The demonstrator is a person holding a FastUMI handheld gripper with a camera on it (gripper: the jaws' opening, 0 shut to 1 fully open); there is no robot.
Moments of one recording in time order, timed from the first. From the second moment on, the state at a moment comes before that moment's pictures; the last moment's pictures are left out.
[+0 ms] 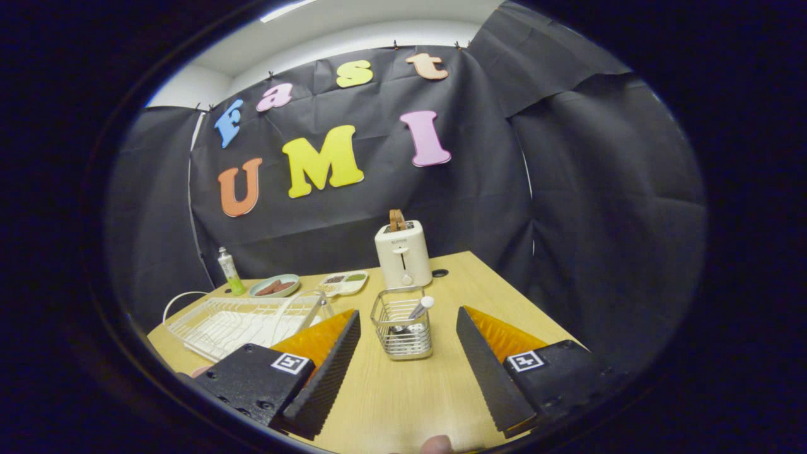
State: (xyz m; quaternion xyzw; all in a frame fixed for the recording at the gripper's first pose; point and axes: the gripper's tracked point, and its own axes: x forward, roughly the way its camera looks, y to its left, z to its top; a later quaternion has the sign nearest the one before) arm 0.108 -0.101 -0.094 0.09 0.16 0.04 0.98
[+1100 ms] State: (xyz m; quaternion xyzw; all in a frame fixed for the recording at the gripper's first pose) arm 0.184 -0.096 -0.094 0.07 0.18 0.06 0.98
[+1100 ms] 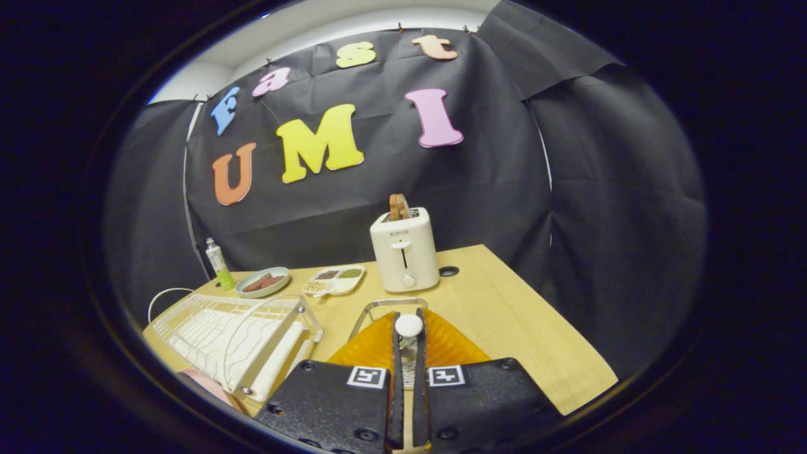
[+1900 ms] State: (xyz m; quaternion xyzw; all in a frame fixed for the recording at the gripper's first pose) arm 0.080 -0.051 0.060 0.03 0.12 0.11 0.99
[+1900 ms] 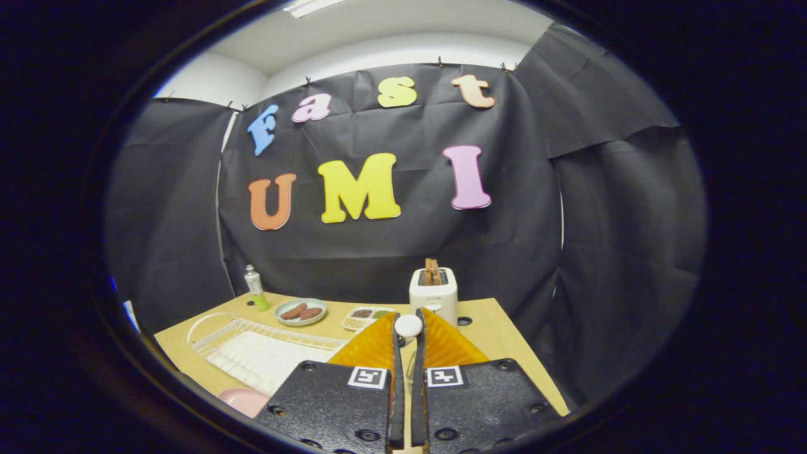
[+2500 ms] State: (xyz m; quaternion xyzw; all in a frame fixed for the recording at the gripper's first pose) arm -0.050 0.075 0.032 0.01 0.19 0.27 0.95
